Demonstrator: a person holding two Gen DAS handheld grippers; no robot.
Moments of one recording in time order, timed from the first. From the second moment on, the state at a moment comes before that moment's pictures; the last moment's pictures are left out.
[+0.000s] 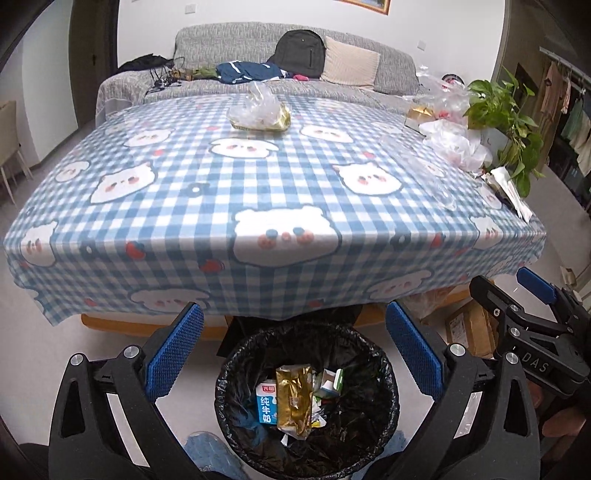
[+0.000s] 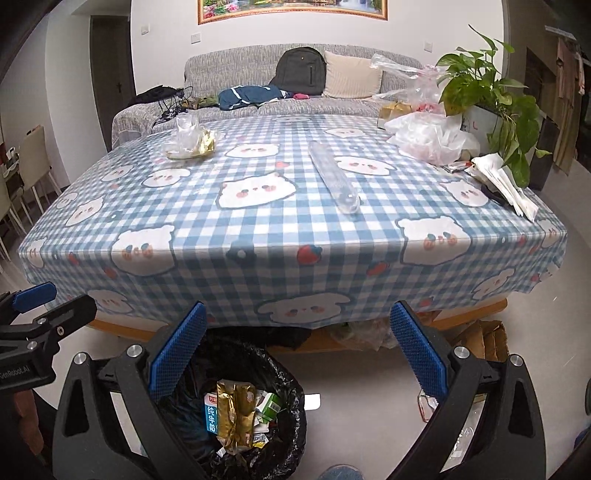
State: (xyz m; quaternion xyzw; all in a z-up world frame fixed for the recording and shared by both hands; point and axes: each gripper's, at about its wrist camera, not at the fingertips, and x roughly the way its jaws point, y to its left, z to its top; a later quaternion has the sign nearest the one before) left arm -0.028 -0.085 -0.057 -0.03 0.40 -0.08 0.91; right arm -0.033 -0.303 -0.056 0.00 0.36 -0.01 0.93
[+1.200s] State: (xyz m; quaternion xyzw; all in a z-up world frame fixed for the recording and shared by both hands) left arm 0.183 -0.084 0.004 -0.02 0.39 -0.06 0.92; right arm 0.137 -0.328 -0.019 0.00 0.37 -0.02 0.93
